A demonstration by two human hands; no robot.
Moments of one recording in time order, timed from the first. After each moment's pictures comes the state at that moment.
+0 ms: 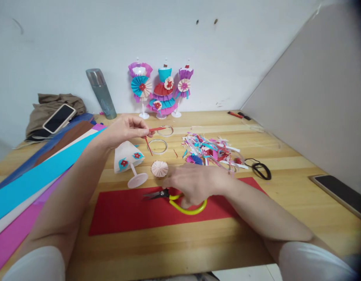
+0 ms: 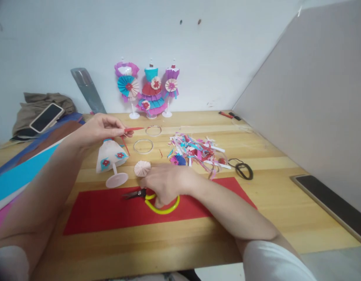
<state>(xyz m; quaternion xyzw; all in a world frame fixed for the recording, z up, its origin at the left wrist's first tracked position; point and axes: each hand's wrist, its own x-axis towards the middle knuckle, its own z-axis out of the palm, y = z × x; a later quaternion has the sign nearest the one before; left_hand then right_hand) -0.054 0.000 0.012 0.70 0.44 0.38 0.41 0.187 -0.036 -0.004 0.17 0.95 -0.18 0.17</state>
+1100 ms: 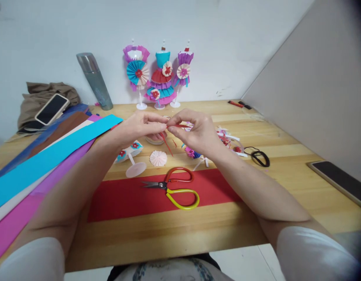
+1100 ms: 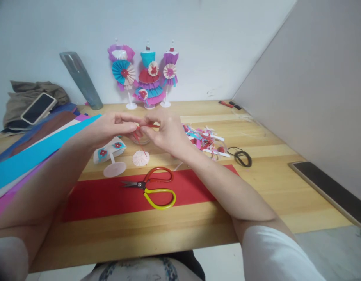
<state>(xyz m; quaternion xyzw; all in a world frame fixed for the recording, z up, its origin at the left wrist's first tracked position) -0.011 -0.016 -0.001 0.66 0.42 0.35 0.51 0.194 -0.005 -0.014 0.33 0.84 -0.19 -0.39</state>
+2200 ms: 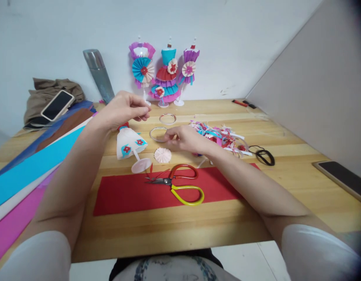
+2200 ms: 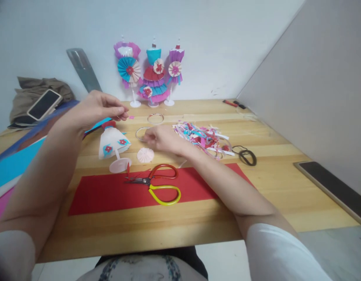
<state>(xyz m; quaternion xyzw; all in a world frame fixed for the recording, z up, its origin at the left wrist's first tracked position) -0.047 -0.007 0.018 0.65 0.57 0.38 0.32 0.179 0.017 -0.053 0.34 0.91 -0.21 -0.14</state>
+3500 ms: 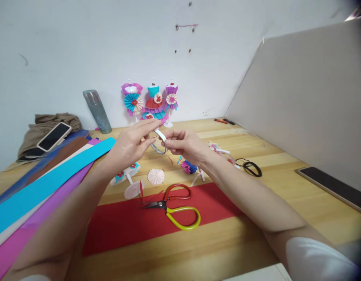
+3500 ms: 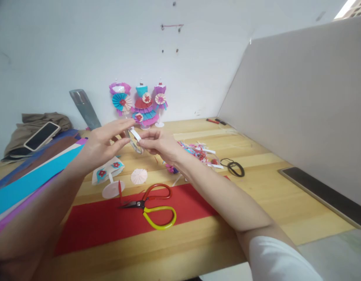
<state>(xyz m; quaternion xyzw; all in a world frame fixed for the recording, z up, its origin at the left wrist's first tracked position) -0.016 -0.031 0.014 0.82 0.40 0.40 0.06 0.187 0.006 -0.011 0.26 0.61 -0.63 -0.41</state>
